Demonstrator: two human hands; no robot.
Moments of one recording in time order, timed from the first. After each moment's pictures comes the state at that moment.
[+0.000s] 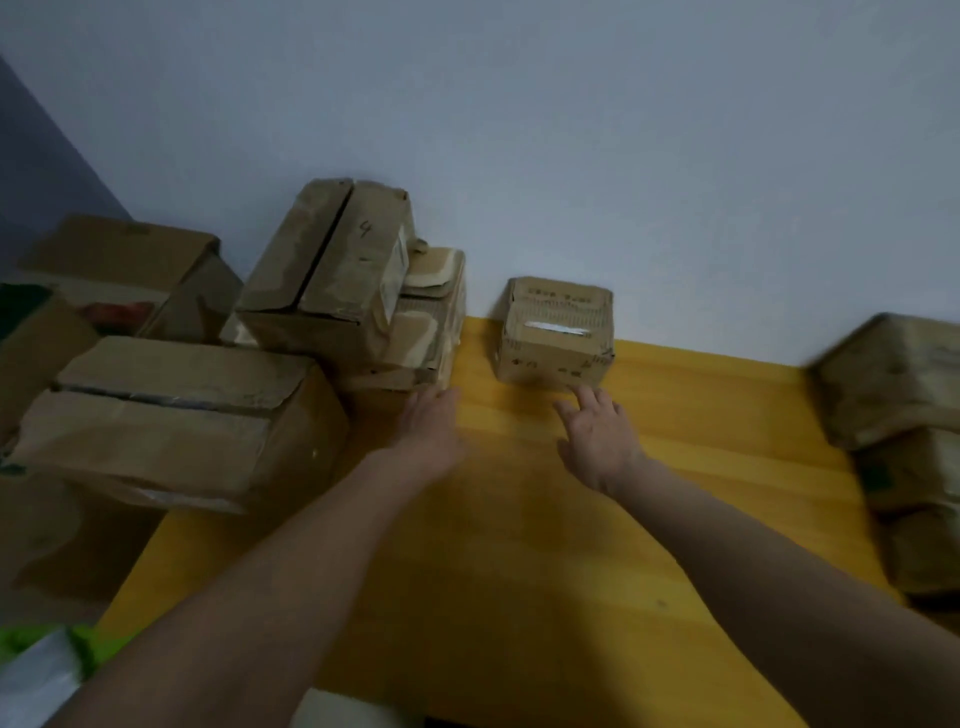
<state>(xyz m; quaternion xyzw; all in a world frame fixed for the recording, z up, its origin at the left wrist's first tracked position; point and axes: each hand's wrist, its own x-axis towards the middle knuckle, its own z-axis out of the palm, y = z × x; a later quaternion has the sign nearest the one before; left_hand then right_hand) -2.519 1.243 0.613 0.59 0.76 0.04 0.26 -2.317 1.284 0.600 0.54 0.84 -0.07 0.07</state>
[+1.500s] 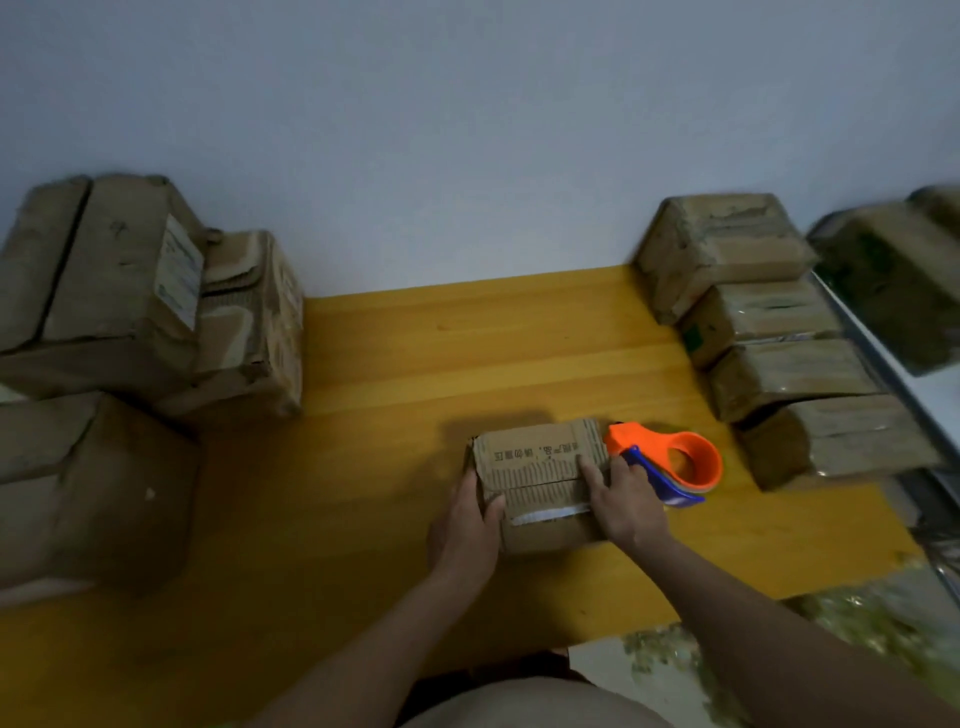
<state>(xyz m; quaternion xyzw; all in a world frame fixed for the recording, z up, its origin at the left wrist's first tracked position) -2.340 1.138 0.542 0.59 0.68 0.14 0.41 -2.151 1.147 0.537 0.84 0.44 -0.30 -0.10</state>
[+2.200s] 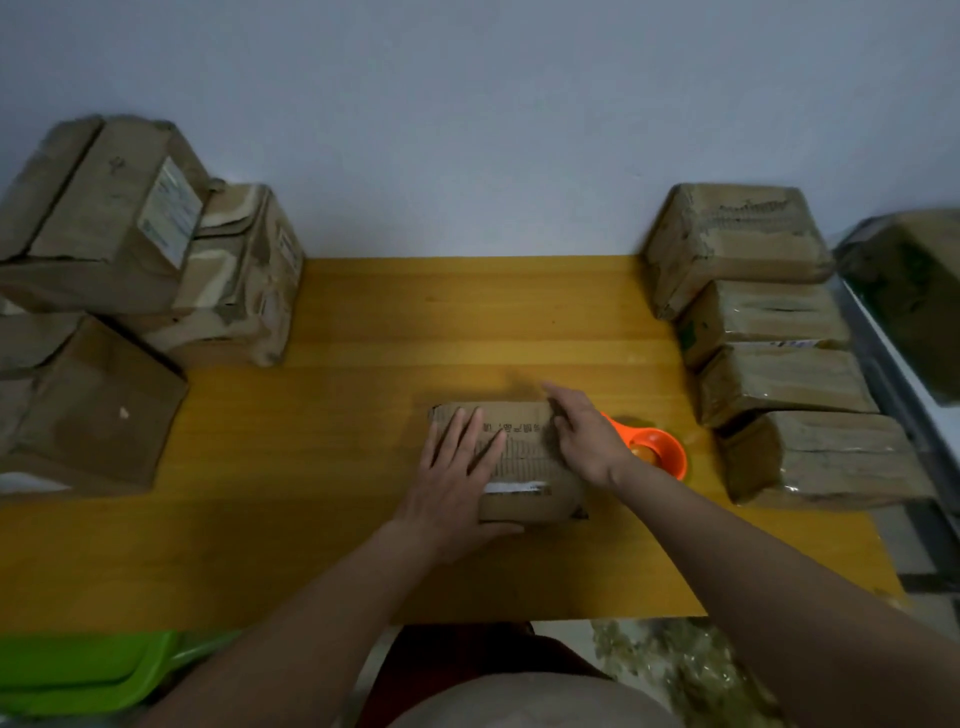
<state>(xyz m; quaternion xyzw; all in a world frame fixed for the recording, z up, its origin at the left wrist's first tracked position) -2.290 1.134 0.518 0.84 0.53 -0.09 0.08 -2.091 1.188 0.552 0.64 0.67 -0.36 -0.14</state>
